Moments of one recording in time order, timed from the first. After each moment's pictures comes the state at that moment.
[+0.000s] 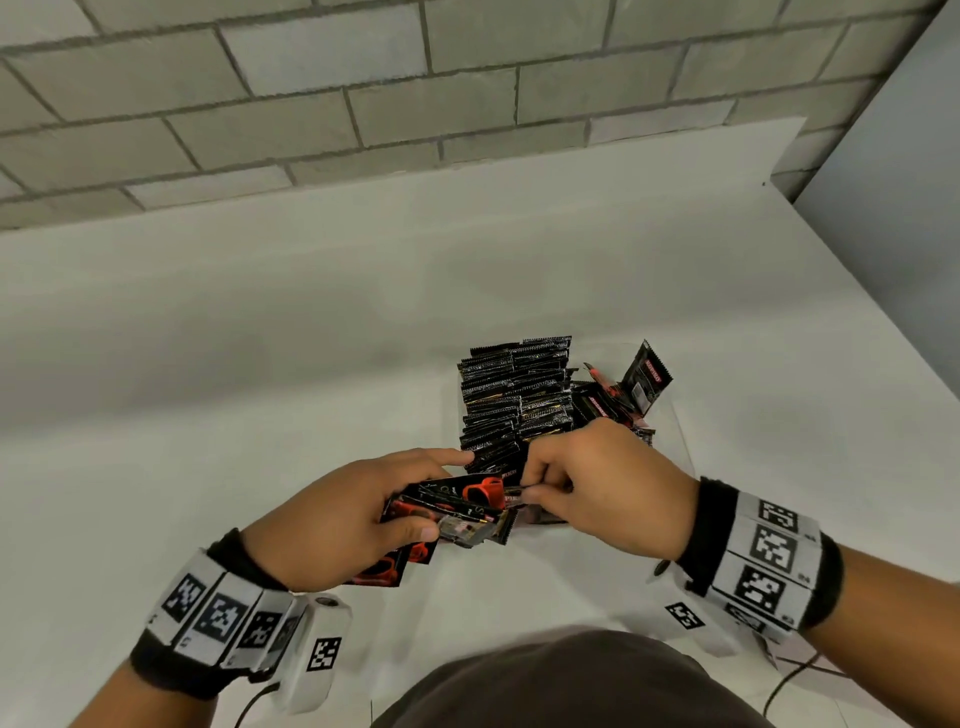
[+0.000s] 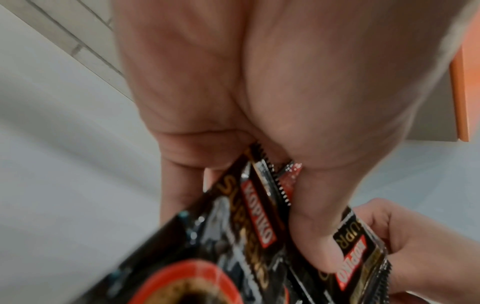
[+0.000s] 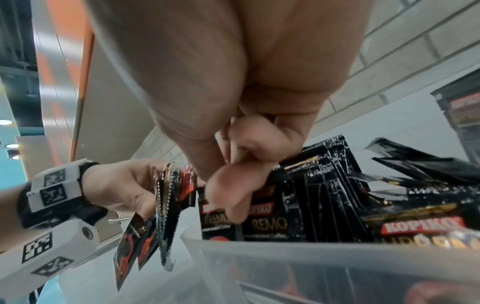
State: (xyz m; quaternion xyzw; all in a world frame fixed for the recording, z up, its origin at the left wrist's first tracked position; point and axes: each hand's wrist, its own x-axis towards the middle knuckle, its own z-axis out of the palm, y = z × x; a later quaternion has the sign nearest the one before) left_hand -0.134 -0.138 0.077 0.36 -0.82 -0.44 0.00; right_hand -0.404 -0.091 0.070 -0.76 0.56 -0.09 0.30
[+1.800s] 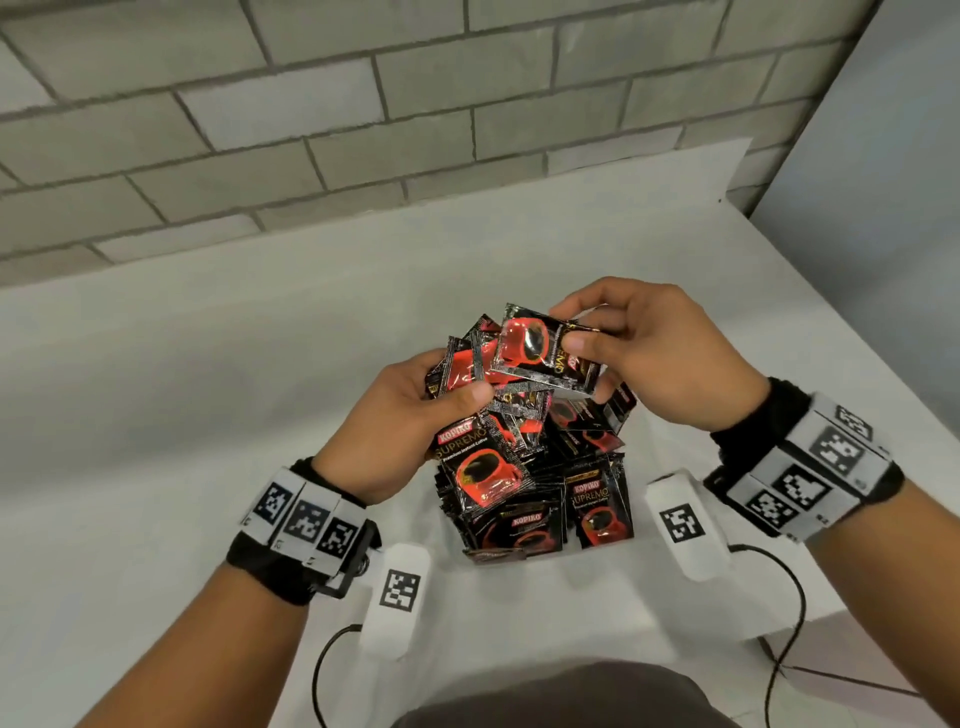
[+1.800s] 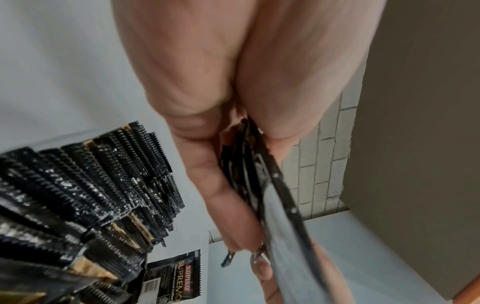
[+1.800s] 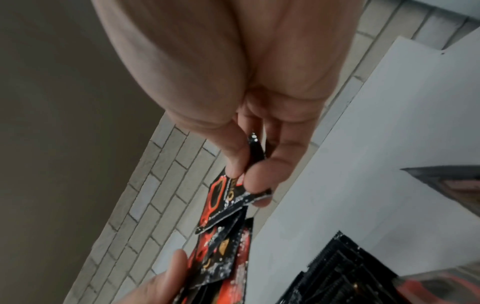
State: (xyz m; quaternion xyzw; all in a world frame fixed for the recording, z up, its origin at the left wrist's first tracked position) left_hand -0.231 -0.191 0.099 0.42 -0.52 -0.70 0.27; right_hand -0.475 -0.149 0.129 -0.55 0.61 -0.40 0.42
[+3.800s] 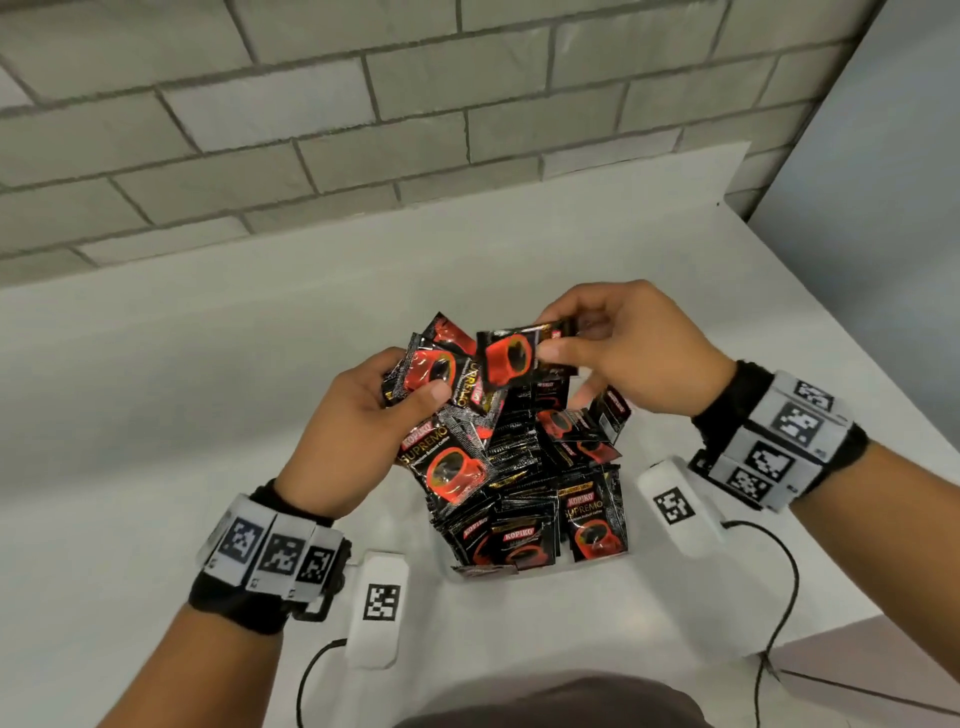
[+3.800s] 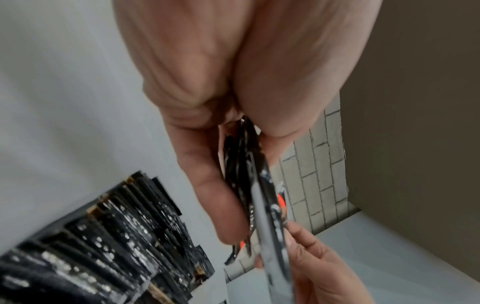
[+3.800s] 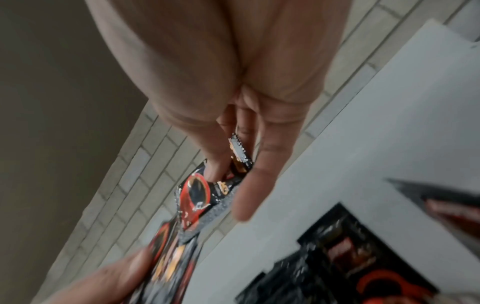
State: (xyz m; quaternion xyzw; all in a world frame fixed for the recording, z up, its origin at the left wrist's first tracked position) left_hand -0.217 -0.197 0.098 0.46 -0.57 -0.59 0.33; right_hand -0.479 -0.172 0.126 -0.55 0.62 -0.37 0.42
